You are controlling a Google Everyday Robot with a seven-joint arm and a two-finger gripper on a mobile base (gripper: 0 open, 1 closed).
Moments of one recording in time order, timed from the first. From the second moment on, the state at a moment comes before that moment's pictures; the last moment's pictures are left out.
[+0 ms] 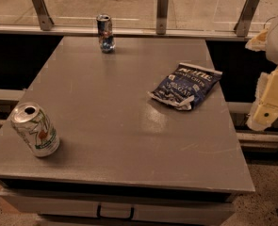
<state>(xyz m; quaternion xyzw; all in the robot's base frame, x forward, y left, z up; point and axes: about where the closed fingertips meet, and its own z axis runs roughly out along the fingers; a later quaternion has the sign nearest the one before) 0.438 -0.217 0.976 -0.60 0.78 -0.03 0.16</state>
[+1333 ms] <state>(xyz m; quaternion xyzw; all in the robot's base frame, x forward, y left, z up) 0.551 -0.186 0.898 -0.61 0.75 0.05 0.23</state>
